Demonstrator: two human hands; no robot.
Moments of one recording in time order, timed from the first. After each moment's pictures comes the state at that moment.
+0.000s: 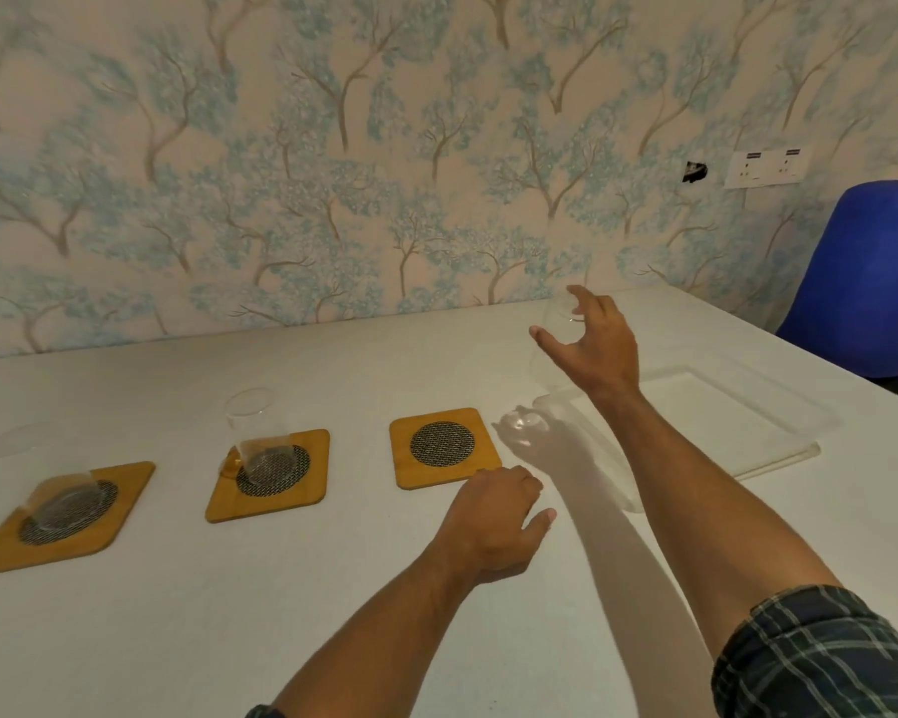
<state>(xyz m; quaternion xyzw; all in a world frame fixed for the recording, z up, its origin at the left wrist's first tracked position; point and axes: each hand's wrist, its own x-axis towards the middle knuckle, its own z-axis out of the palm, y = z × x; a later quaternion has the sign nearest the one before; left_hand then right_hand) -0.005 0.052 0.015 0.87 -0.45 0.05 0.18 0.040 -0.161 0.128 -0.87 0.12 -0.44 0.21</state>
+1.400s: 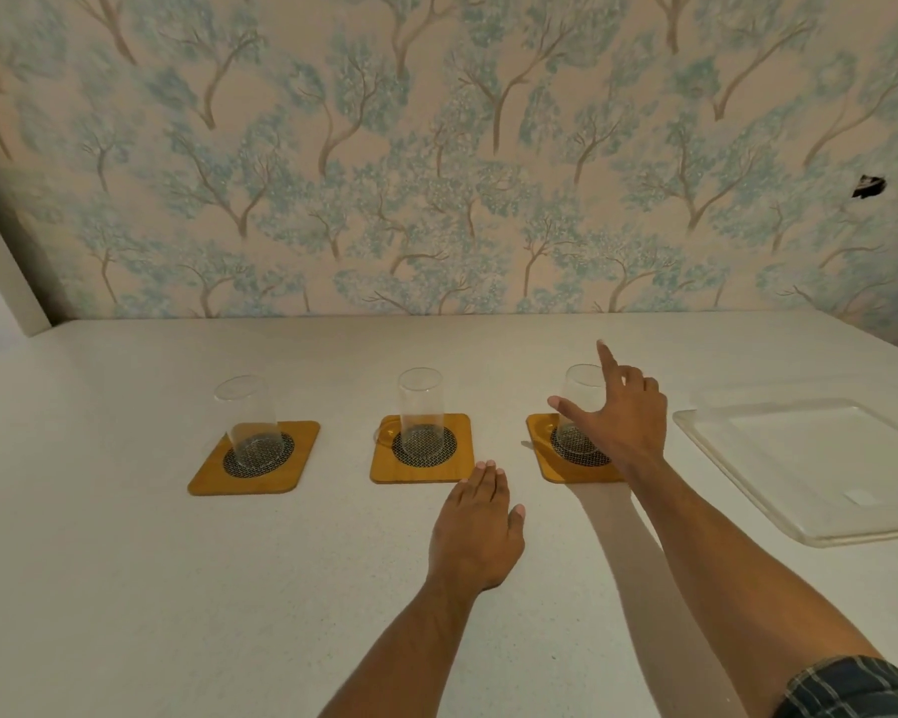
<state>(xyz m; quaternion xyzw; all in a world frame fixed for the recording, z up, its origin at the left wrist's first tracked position) 0.017 0.228 0.000 0.96 -0.24 0.02 0.14 0.066 0.004 0.068 -0.93 0.16 -0.30 0.13</state>
